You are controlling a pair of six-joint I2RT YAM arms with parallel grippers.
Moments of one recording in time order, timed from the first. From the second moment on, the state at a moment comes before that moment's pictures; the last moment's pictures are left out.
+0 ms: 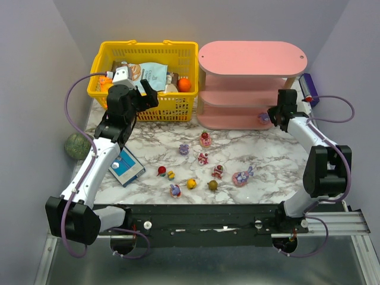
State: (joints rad) left arm -0.24 1.21 1.12 -0.12 -0.10 -0.38; right arm 0.02 1.63 1.13 -0.26 0.30 1.16
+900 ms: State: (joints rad) left arm -0.24 1.21 1.12 -0.12 -0.10 -0.37; right arm 0.01 1.64 1.19 -0.36 0.31 1.16
